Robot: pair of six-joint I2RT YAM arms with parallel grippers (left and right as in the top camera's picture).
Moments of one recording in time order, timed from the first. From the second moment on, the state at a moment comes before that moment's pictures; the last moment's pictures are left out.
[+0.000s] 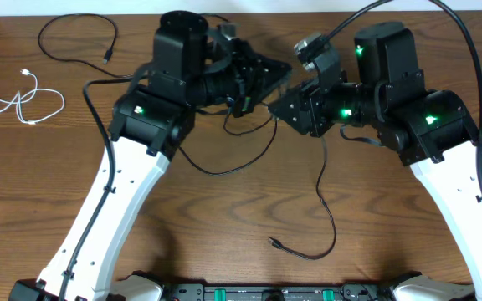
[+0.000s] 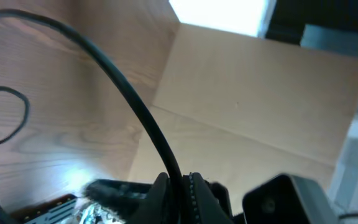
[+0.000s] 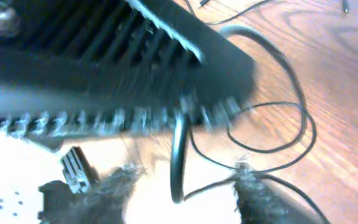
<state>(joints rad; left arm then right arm) -0.38 1.47 1.56 -0.56 0.70 -1.43 0.42 1.45 1.62 -0.91 -0.59 0.10</state>
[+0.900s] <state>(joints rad) 0.20 1.46 1.56 -1.14 0.71 -1.14 0.20 1.45 1.62 -1.05 -0.54 0.14</state>
